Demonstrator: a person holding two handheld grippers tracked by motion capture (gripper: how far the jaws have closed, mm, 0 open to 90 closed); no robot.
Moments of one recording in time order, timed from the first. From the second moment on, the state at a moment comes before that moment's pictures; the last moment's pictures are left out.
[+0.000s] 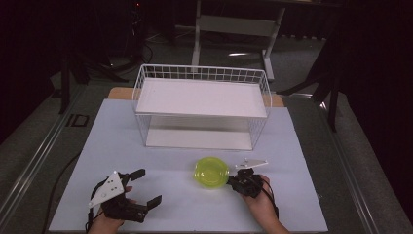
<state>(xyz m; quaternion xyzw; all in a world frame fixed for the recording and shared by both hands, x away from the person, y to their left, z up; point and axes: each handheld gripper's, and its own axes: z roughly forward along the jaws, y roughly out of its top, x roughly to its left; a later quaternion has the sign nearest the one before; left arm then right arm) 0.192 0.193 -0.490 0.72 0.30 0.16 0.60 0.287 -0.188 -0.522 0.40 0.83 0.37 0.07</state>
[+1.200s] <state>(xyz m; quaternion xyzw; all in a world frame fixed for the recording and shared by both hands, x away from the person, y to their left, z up) 0.192 0.193 -0.491 0.73 0.30 0.16 0.60 0.310 -0.129 -0.532 0.38 0.84 0.38 0.04</state>
